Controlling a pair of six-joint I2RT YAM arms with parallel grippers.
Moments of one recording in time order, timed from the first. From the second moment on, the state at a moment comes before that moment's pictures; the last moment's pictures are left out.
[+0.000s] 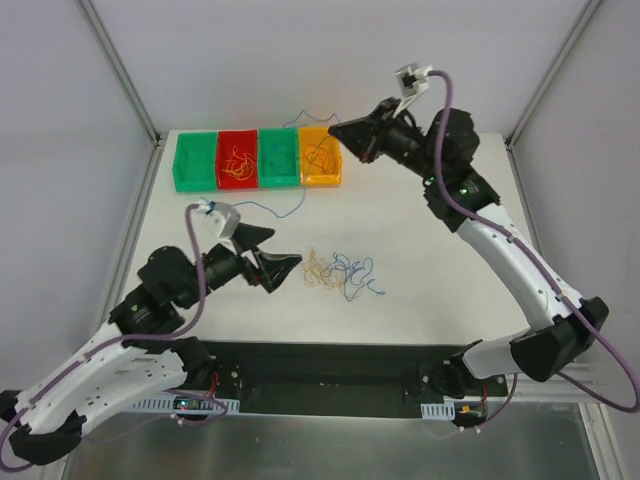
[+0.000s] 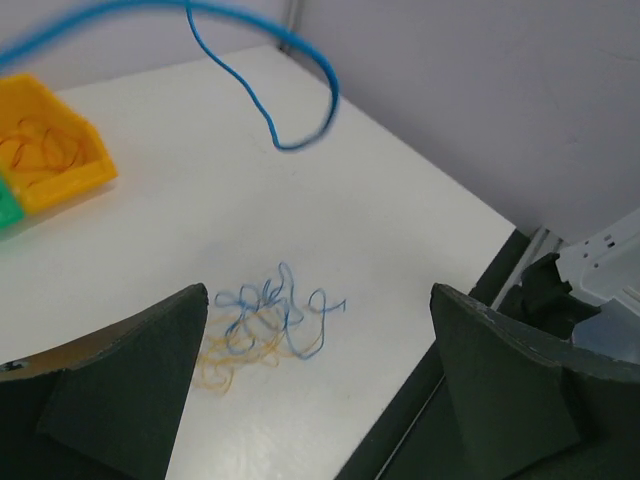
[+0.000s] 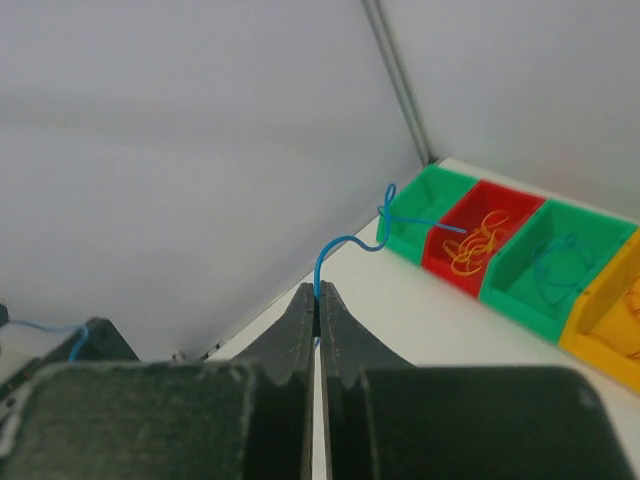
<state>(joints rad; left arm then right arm) -0.84 0.64 0.79 -0.12 0.10 -0.28 0.57 1.38 1.57 -0.02 -0.39 0.49</state>
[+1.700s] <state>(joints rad) -0.80 0.67 0.95 -0.55 -0.31 -0.26 0.32 1.33 1.17 0.12 -0.62 0.47</state>
